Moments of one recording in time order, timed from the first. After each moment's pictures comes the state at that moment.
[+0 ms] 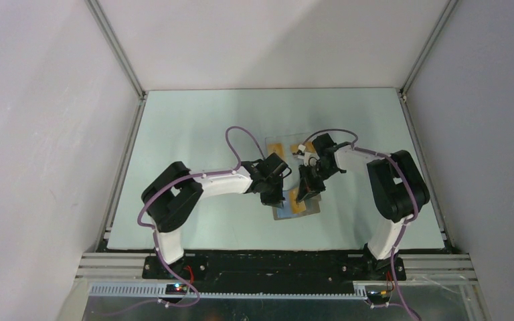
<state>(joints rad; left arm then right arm) -0.90 1.84 1.11 -0.40 0.11 -0.89 0.40 1.82 1.04 -0.62 -0.65 0.16</state>
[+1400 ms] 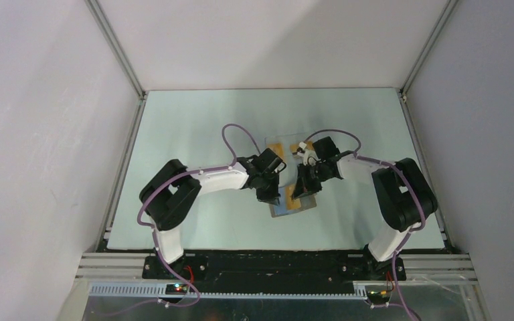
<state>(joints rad) -0.84 1.84 1.12 -0.41 0.15 -0.83 0.41 1.72 0.90 -0.34 -0.64 0.30</state>
